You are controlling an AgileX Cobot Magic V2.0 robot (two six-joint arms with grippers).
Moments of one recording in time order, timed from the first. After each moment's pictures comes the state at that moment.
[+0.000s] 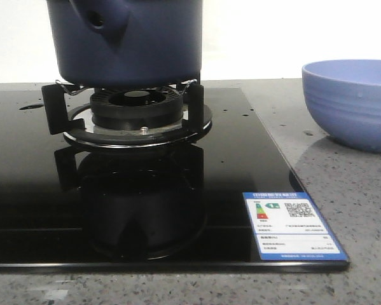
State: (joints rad) left arm -0.01 0.00 0.00 -0.10 0.06 -0.02; right arm 0.01 -0.01 0.01 -0.04 0.11 0.04
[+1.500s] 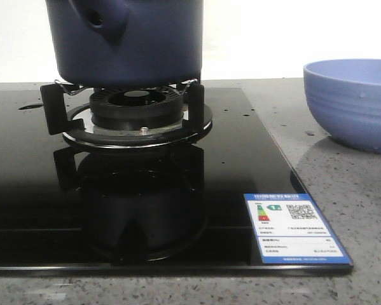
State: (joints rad) left arm -0.01 0.06 -0.26 -0.58 0.27 0.08; right arm 0.01 0.07 -0.20 0.40 0.26 0.04
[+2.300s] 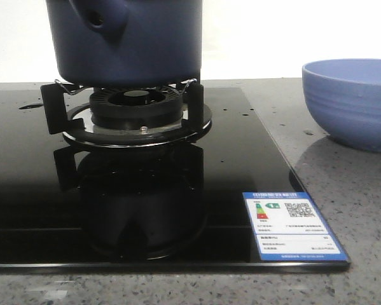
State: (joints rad) left arm -0.35 0.52 -0.56 -0.60 0.31 0.38; right arm 0.11 0.53 -0.58 0.26 0.60 -0.17
